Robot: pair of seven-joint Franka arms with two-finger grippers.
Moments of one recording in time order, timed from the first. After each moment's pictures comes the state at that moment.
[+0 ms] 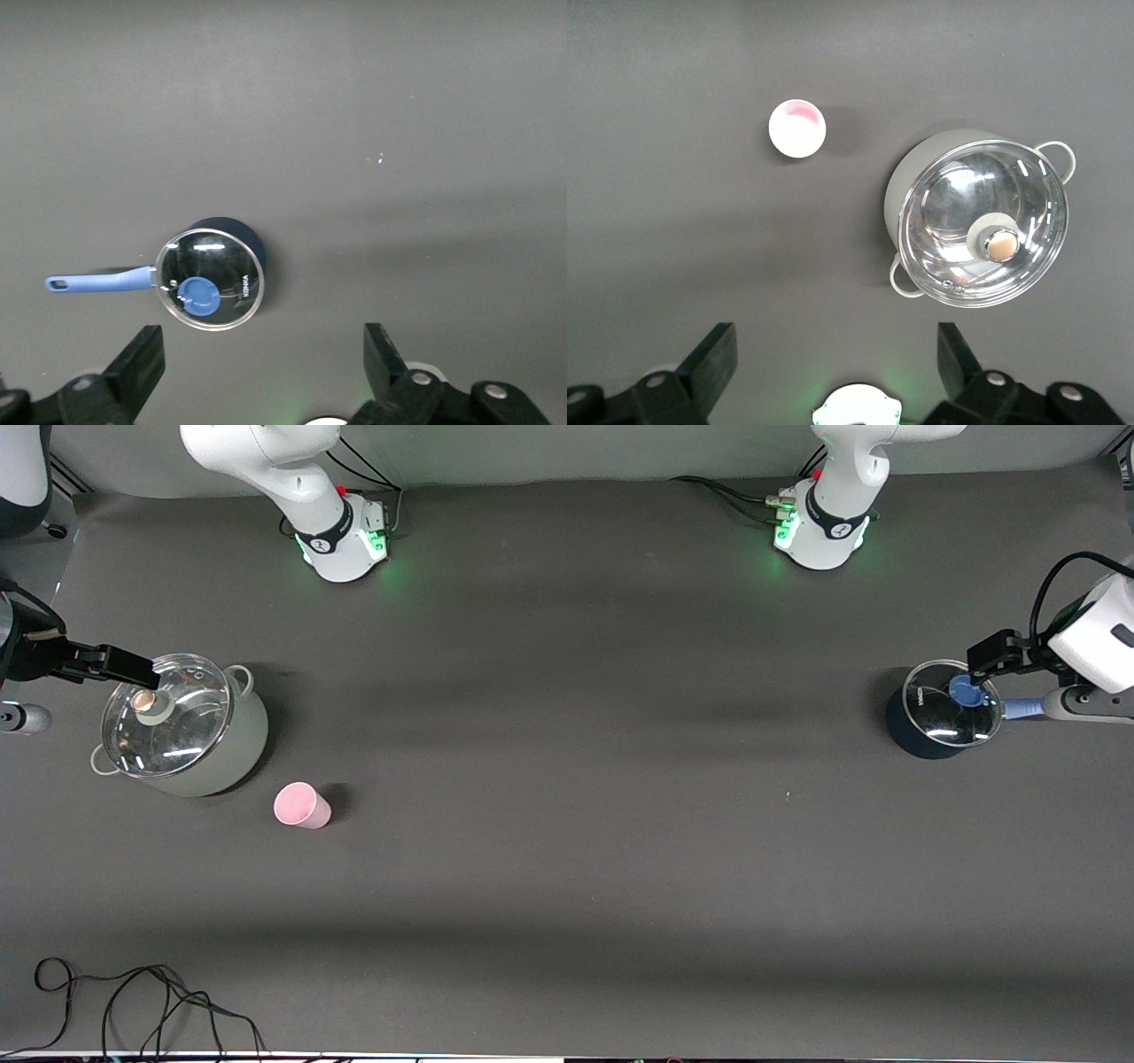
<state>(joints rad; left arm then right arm) -0.05 0.04 0.00 -1.57 0.07 1.52 0.05 0.18 0.07 -0.22 -1.51 -0.04 1.40 0.08</state>
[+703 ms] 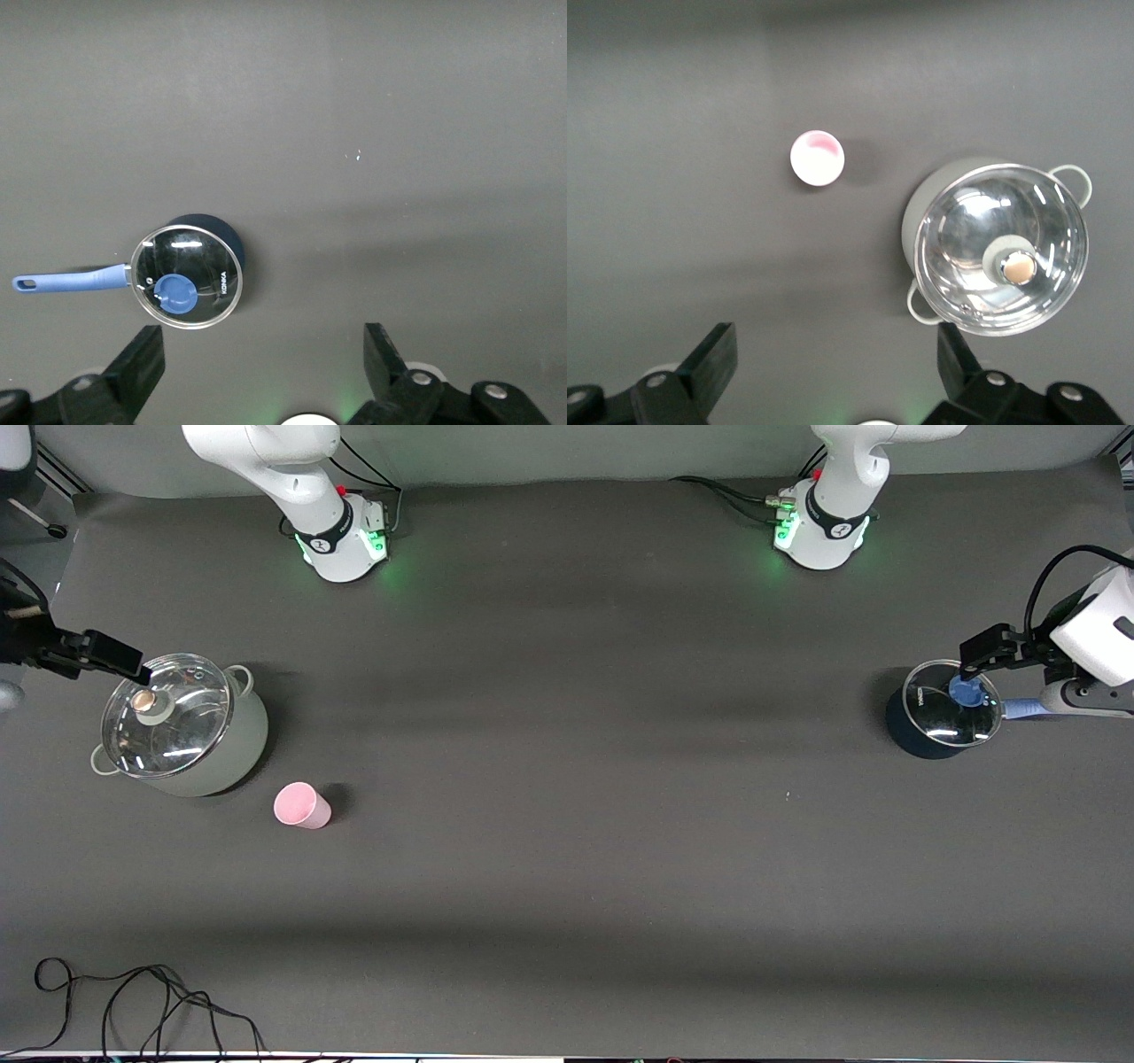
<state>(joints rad) -0.05 0.02 0.01 -1.59 0.02 1.51 0.05 -0.01 -0.07 -0.03 -1.66 0.00 1.56 0.08</state>
